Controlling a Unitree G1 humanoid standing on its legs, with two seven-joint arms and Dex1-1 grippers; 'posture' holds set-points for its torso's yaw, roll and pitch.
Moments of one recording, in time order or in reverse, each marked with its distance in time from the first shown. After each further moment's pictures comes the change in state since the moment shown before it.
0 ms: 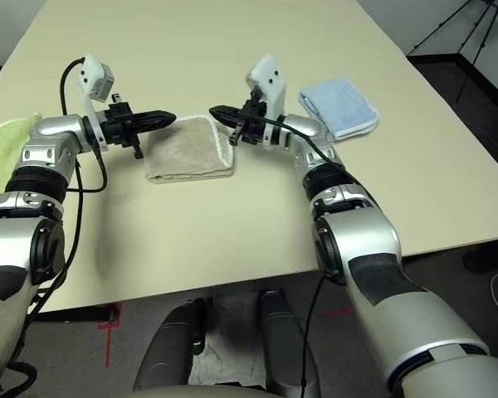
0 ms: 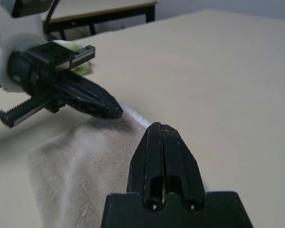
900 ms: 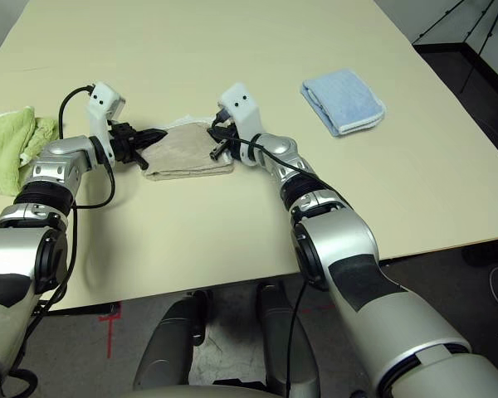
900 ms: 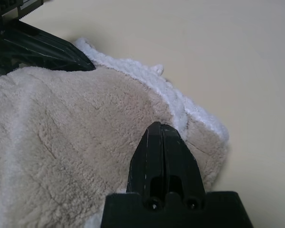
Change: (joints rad) left arm 0.075 0.002 -0.001 -0.023 0.026 0.007 0.080; right arm 0.024 0.027 0.042 0.093 -0.131 0.013 -0.165
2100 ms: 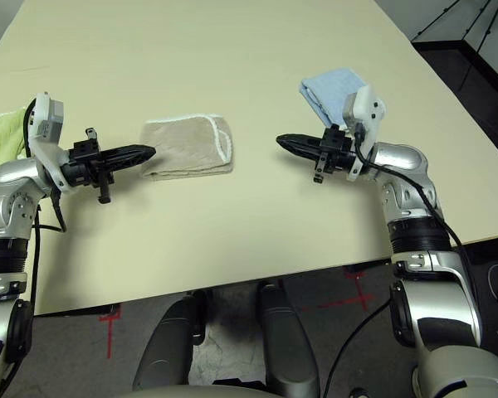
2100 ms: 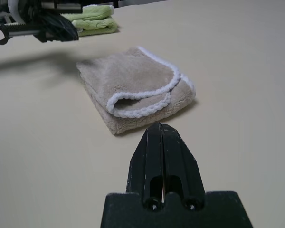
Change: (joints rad) left arm 0.481 0.138 0.104 -0.883 -0.386 0.343 -0.272; right arm 0.500 -0.434 -0.081 -0.831 0.367 0.211 0.571
